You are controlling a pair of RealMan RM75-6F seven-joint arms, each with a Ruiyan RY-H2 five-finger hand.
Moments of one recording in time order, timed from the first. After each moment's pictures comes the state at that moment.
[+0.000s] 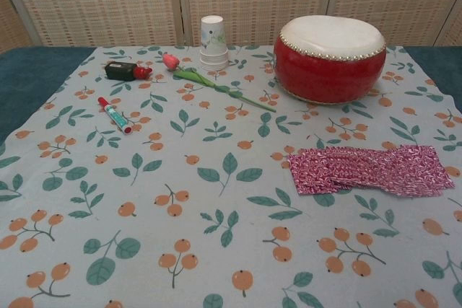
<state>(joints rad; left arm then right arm) -0.15 -1.23 0.05 -1.38 1.77 1.62 -0.05 0.12 -1.11 -0.06 -1.62 -1.57 1.33 -0.15</state>
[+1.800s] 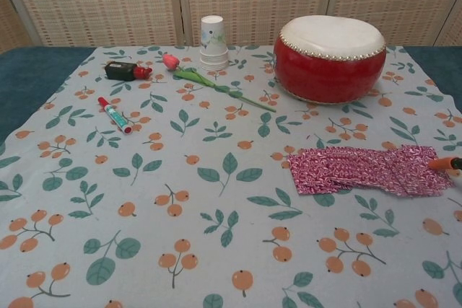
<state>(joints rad) -0.15 -1.21 0.05 -1.40 1.77 1.62 -0.07 0.38 -1.31 0.00 -1.46 -1.17 0.86 -0.41</state>
